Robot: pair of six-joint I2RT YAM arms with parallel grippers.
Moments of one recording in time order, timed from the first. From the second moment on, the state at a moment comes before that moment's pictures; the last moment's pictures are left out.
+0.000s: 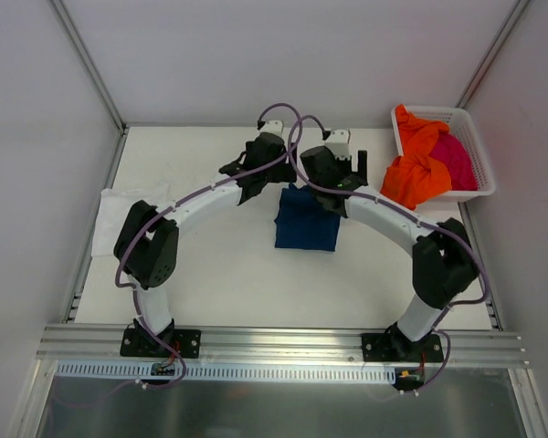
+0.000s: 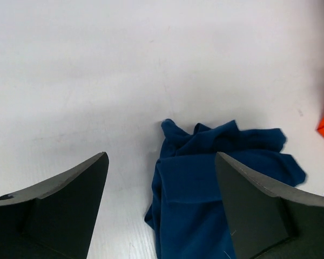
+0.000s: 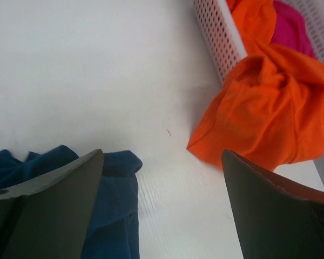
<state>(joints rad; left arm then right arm) -0.66 1.87 1.47 -0.18 -0.29 -0.39 0.66 1.73 1.30 -0.31 0.99 0.29</state>
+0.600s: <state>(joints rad) -0.70 1.66 1.15 -0.17 -0.08 -0.54 0.66 1.33 1.00 -0.33 0.43 0.39</state>
